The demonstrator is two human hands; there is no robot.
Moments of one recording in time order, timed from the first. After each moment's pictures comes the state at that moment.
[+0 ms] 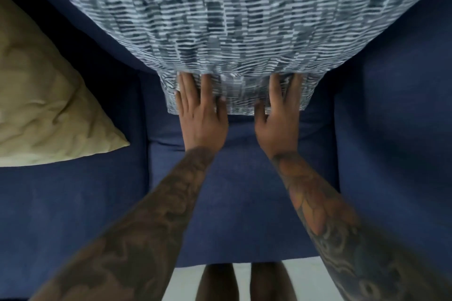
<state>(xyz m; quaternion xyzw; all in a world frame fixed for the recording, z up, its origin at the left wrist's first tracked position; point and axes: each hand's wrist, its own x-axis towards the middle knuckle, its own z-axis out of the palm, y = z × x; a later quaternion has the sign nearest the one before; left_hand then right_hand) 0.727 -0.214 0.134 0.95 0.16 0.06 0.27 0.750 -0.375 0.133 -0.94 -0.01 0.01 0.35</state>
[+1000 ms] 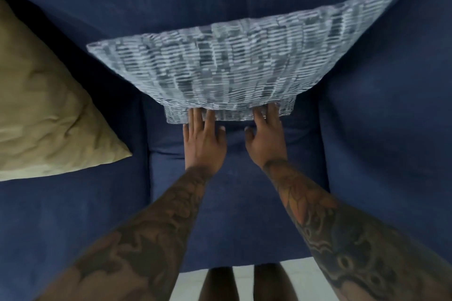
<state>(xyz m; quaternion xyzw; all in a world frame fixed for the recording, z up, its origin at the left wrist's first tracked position) 0.700 -0.227 0.150 0.95 0.16 -0.12 0.26 0.733 -0.385 0.145 -0.94 0.00 0.17 0.29</state>
